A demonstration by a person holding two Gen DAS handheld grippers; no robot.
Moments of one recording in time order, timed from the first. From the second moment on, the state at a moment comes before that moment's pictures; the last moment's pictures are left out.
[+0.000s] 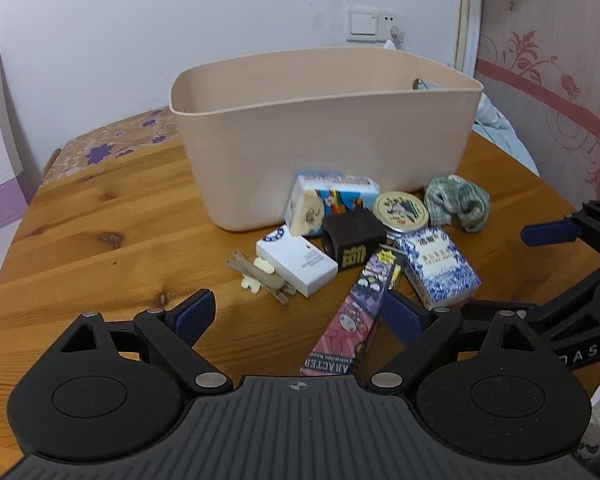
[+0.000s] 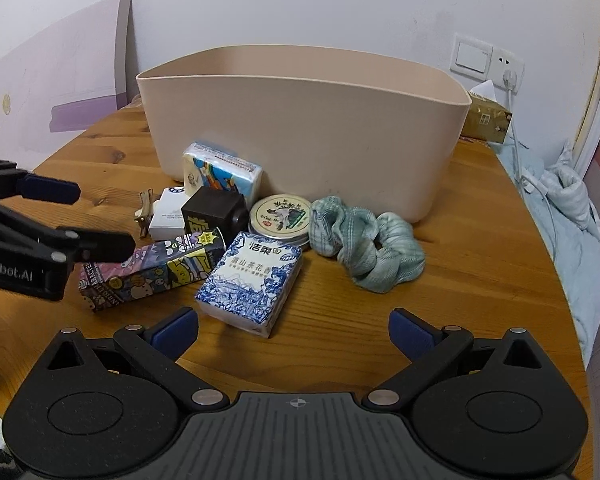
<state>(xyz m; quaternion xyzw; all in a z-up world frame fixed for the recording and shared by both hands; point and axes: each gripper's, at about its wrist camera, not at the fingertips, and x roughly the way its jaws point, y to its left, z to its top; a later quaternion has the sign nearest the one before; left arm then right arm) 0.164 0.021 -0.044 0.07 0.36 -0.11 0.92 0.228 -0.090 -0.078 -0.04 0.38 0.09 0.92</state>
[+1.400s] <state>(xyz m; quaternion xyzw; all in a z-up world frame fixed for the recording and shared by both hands) 0.196 0.034 -0.082 0.06 0.38 -0.13 0.91 0.250 -0.067 -0.101 -0.05 0.37 0.11 0.92</state>
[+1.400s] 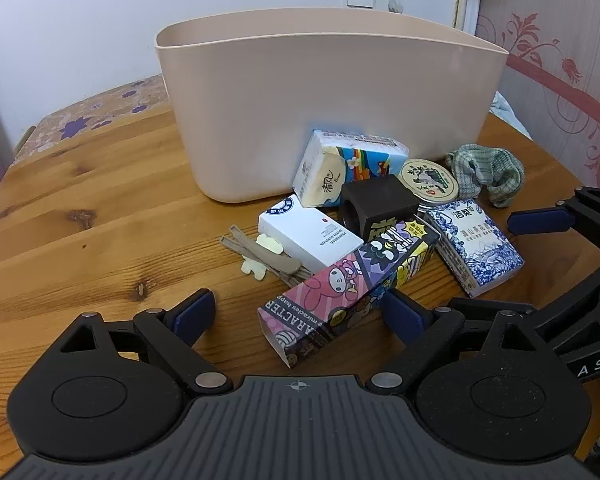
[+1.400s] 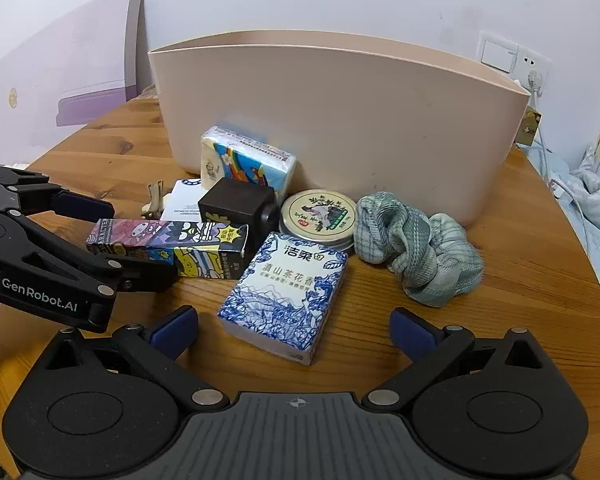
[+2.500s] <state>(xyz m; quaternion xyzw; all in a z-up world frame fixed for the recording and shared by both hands) 0.178 0.019 -0.077 0.06 0.37 -0.16 0.91 0.238 -0.085 -0.092 -0.04 0.36 0.11 0.93</state>
